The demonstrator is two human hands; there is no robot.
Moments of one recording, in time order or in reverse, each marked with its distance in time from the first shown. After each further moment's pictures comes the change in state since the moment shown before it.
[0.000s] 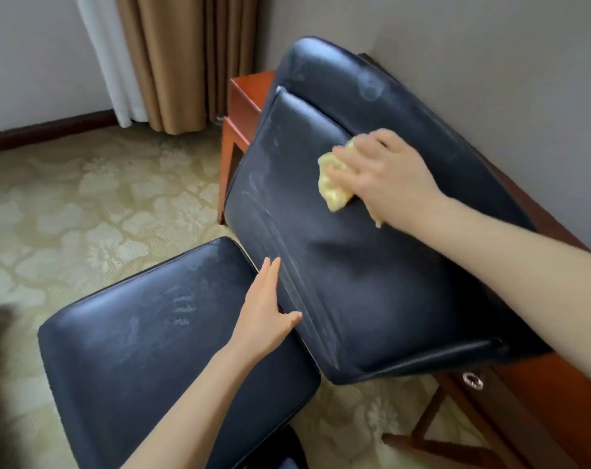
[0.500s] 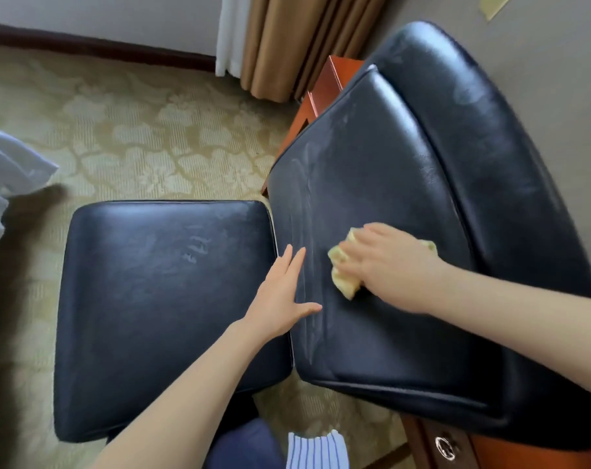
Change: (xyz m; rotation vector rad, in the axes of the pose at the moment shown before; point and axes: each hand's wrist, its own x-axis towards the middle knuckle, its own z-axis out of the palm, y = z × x) left_hand 0.004 -0.003 0.062 -0.012 0.160 -0.114; right_hand -0.028 -0.051 0.017 0.169 -0.283 -0.686
